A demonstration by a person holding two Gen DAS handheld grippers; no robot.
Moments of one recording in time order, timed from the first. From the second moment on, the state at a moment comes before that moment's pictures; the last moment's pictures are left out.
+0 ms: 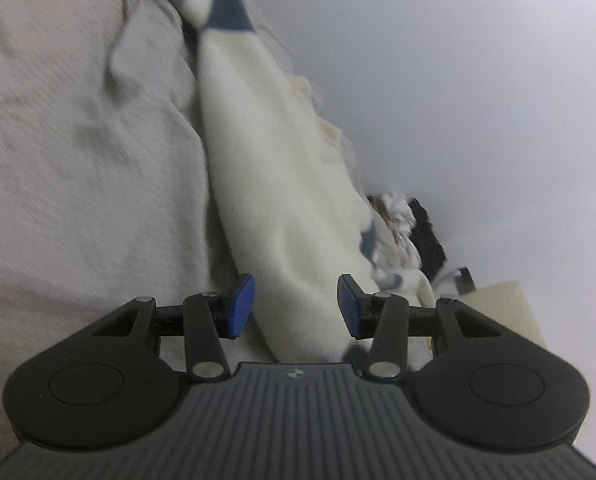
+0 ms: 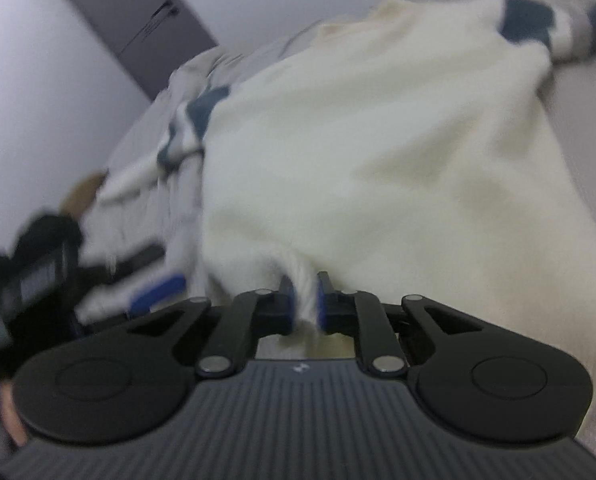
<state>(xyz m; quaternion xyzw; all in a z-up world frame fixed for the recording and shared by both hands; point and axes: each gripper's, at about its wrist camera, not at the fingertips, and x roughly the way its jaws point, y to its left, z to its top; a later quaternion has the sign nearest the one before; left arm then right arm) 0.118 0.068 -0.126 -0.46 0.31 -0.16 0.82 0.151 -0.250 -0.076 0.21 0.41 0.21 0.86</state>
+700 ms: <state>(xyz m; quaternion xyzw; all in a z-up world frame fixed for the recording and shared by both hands) 0.175 -0.012 -0.193 -0.50 0.36 -0.20 0.76 0.190 -0.331 -0.140 0.45 0.43 0.16 0.76</state>
